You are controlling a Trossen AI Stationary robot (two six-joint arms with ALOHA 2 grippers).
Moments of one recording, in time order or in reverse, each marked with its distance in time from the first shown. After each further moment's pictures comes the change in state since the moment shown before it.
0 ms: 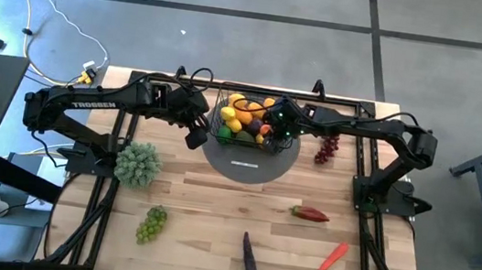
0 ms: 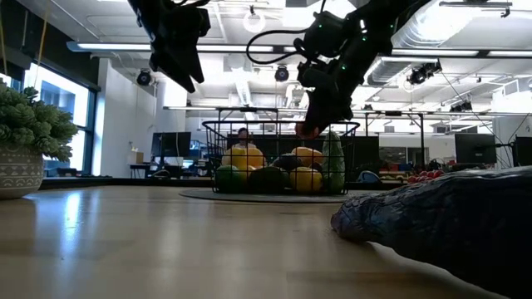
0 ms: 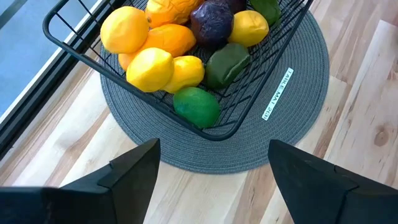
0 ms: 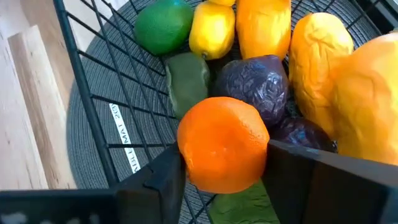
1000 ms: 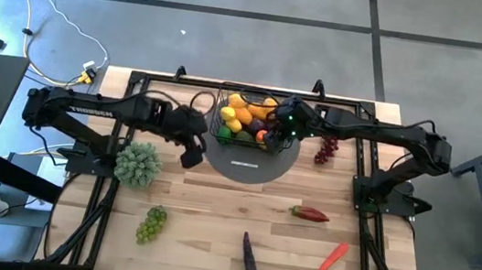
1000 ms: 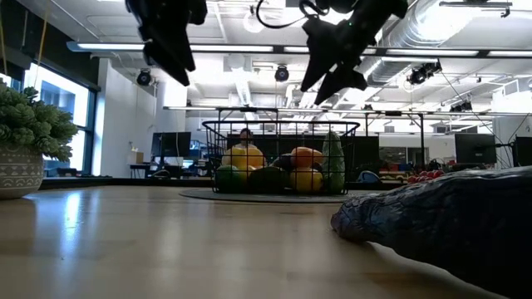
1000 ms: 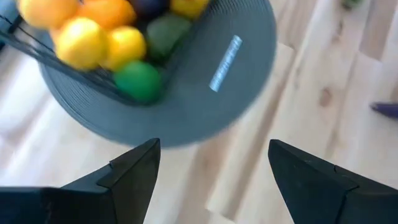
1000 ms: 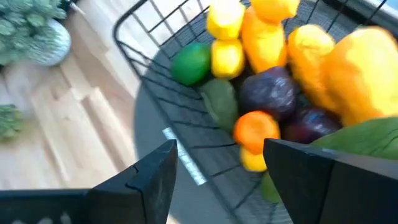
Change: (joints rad) left arm -0.195 0.000 0.000 -0.054 0.003 -0.117; right arm 0.092 -0.139 0.084 -0.140 0.055 0.344
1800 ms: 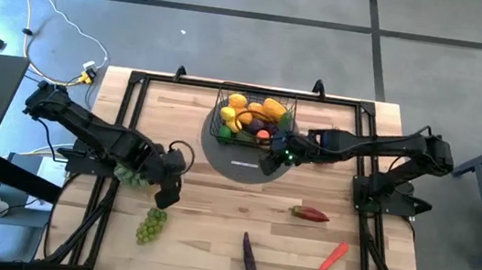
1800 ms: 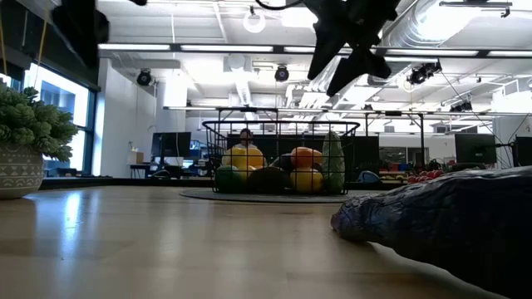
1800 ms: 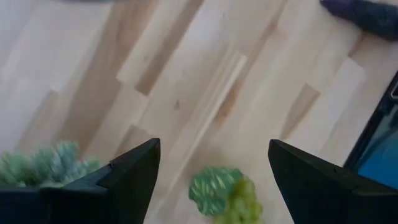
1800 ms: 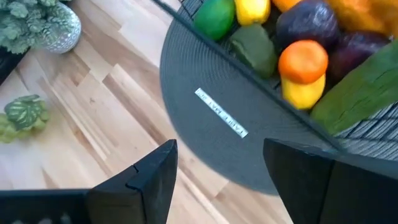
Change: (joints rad) left arm -0.453 0.000 0.000 -0.229 0.052 -0.597; right arm 0.257 -0.008 0.000 -0.088 0.156 0.344
